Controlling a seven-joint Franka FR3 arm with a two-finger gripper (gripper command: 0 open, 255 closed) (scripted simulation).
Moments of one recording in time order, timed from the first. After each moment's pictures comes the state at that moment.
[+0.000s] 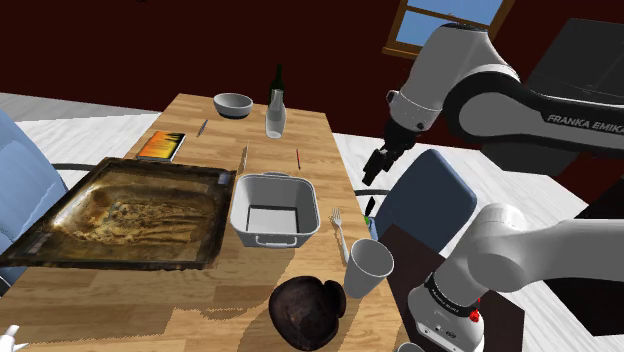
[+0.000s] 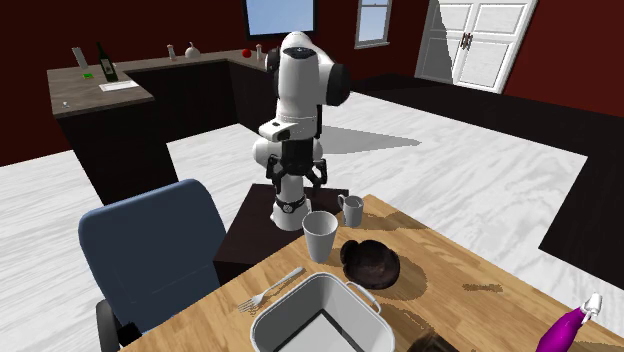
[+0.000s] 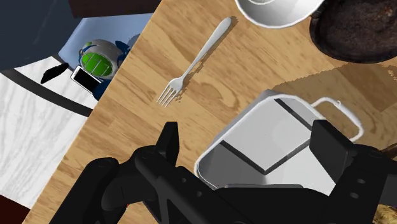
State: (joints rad) arm 0.06 -0.91 0.18 -2.60 0.09 1.80 0.19
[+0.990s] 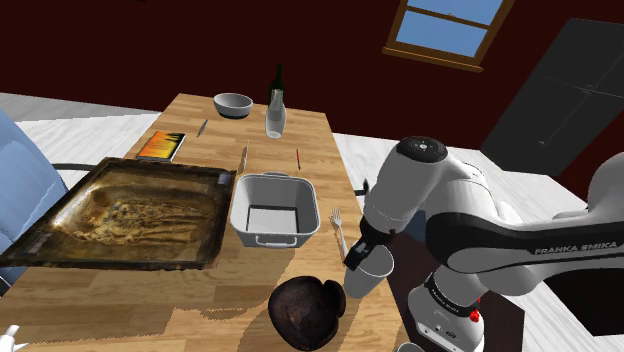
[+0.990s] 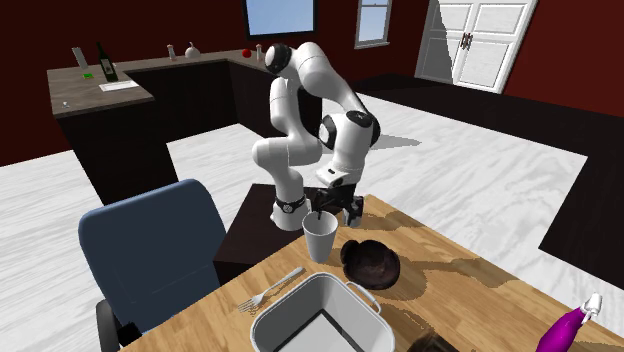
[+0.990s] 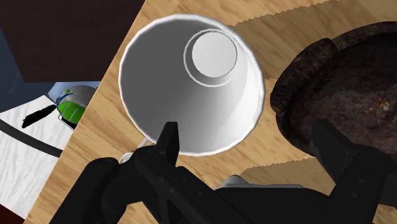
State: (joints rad) arm 0.24 -0.84 0.57 -2.86 0.31 2.03 0.52
